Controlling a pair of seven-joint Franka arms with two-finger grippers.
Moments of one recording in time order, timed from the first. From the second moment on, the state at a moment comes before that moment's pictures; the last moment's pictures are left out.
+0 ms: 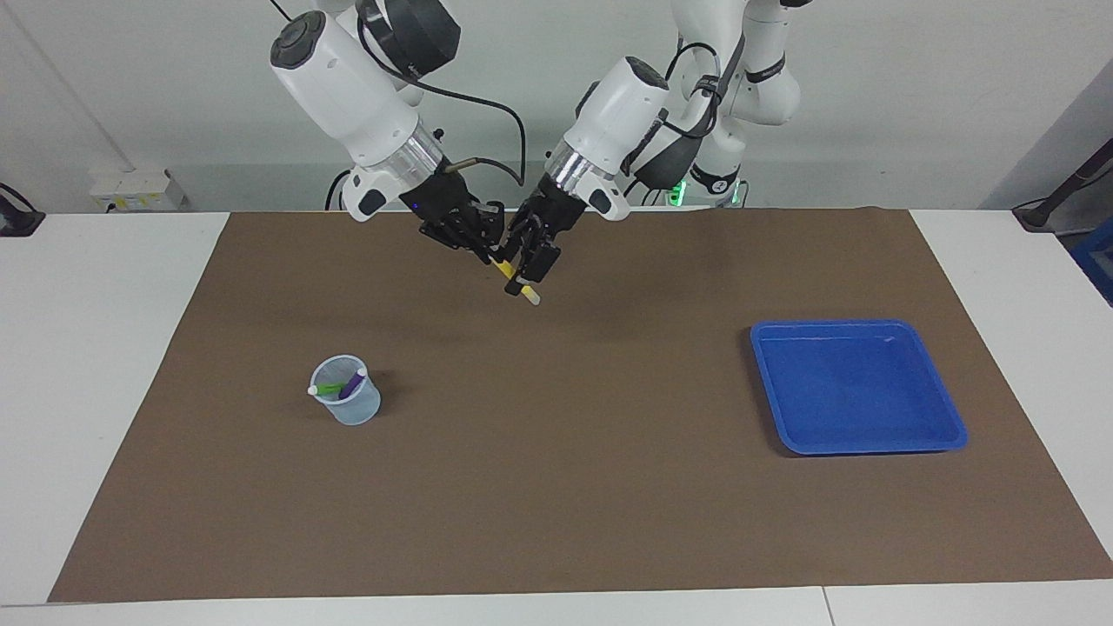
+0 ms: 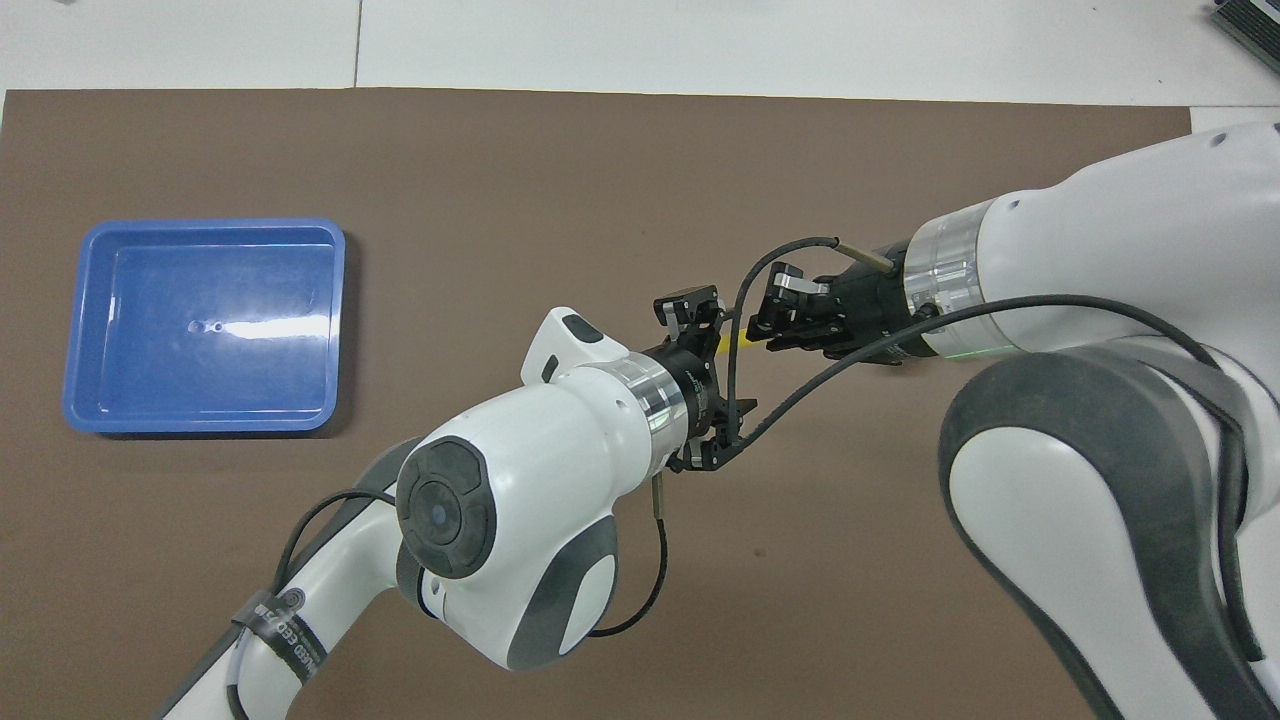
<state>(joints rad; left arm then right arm) -0.54 0.12 -0.26 -1.94 -0.42 2.72 -2.06 0.21 0.04 0.11 -1.71 0.47 1.91 0.52</state>
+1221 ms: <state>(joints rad) -0.51 0.12 -0.24 -1.90 -0.42 2.62 -2.06 0.21 0.04 0.12 -1.72 0.47 1.90 0.52</state>
